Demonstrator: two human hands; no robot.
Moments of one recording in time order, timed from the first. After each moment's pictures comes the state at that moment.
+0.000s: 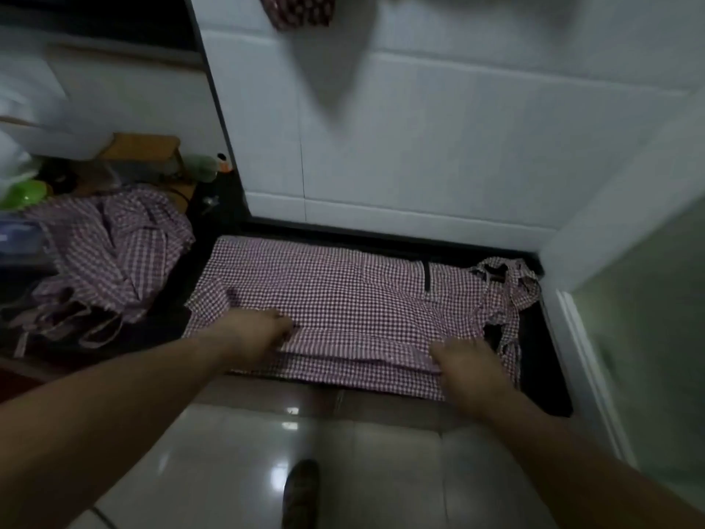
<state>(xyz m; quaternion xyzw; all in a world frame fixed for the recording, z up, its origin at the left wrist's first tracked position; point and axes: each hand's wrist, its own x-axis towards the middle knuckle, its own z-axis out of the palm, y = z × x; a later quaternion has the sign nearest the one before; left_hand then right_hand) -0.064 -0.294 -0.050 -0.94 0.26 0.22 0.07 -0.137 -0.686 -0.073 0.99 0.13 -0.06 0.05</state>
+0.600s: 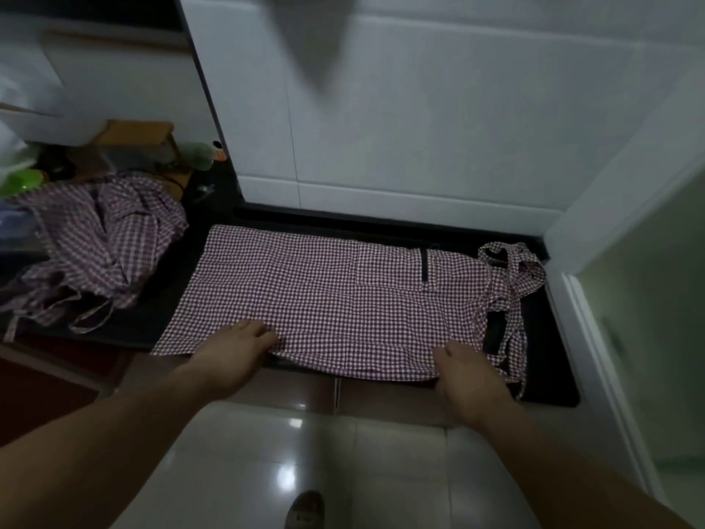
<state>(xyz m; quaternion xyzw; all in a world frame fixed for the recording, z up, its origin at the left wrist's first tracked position) -0.116 -0.287 -0.124 -0.96 0.24 0.11 0.03 -0.161 -0.708 -0.147 0.99 0.10 -0.06 0.01</state>
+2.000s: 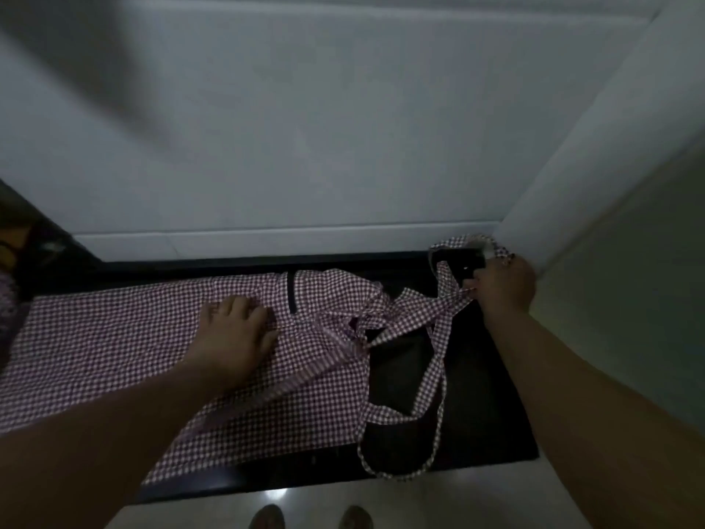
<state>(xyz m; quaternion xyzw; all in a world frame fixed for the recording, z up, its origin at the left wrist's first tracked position) 0.065 -0.450 -0.137 -0.98 0.19 0.10 0.03 0.054 -0.864 -0.079 0.72 -0.42 0.16 -0.52</state>
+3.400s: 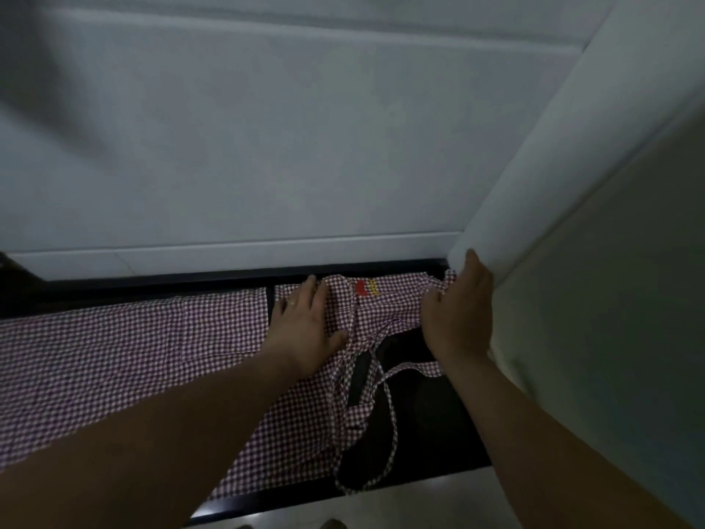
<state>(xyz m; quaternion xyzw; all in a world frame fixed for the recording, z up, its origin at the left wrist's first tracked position) 0.075 -0.607 -0.135 -0.96 0.21 0.12 -0.14 0.013 -0.836 -0.072 0.90 -0.29 0.22 -0.25</state>
